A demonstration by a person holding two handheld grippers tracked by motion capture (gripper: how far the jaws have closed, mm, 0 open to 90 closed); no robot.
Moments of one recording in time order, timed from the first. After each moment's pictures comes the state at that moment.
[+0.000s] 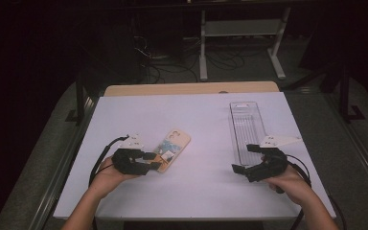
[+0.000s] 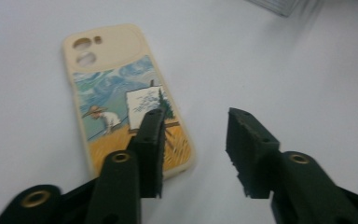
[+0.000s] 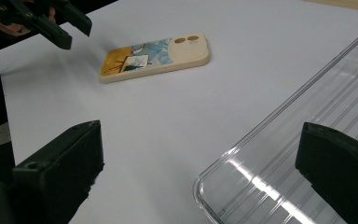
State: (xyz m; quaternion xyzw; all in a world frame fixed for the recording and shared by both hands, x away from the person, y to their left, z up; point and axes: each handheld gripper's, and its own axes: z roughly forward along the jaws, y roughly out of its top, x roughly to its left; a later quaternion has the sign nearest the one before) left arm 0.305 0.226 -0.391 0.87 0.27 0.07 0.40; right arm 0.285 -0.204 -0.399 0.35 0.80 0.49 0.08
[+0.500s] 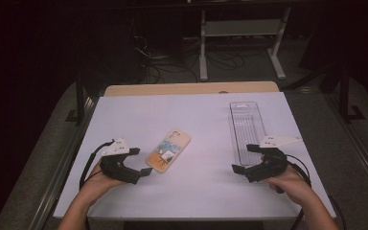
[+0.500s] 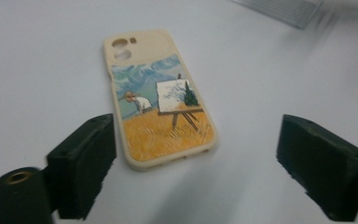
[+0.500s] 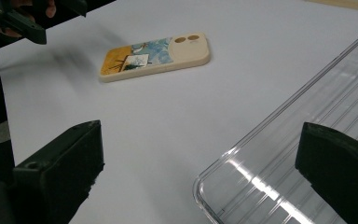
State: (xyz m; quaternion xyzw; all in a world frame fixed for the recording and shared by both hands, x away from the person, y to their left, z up) left arm 0.295 0.253 -0.400 0.84 0.29 0.10 0.44; right arm 0.286 -0.204 -0.399 0.35 0.80 0.49 0.08
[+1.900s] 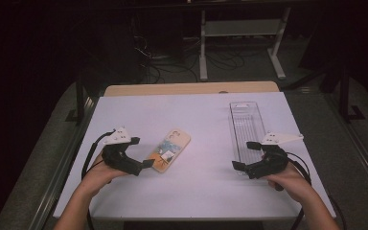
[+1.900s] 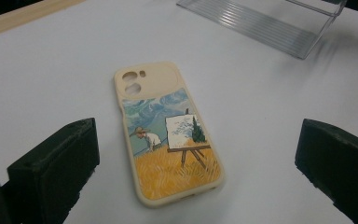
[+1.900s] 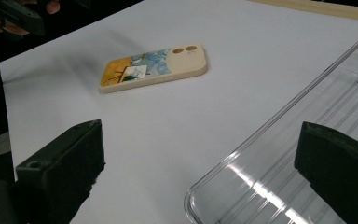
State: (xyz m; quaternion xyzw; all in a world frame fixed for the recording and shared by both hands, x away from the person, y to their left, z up) left arm 0.312 0.242 -0.377 0.84 0.29 0.11 0.45; right arm 0.291 -0.207 -0.398 0.35 0.79 0.50 0.08
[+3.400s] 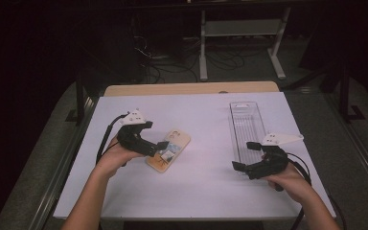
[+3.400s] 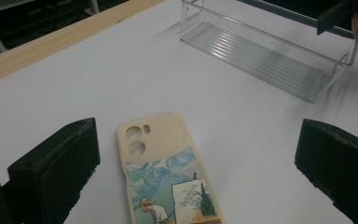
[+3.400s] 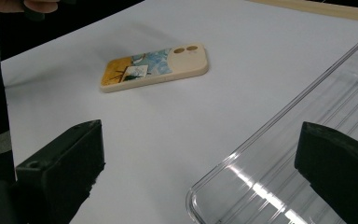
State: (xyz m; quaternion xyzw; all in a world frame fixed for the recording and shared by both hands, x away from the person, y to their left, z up) left arm 0.350 0.204 -0.356 0.83 0.29 0.12 0.47; right arm 0.290 -0.207 -0.399 0.35 0.79 0.50 0.08
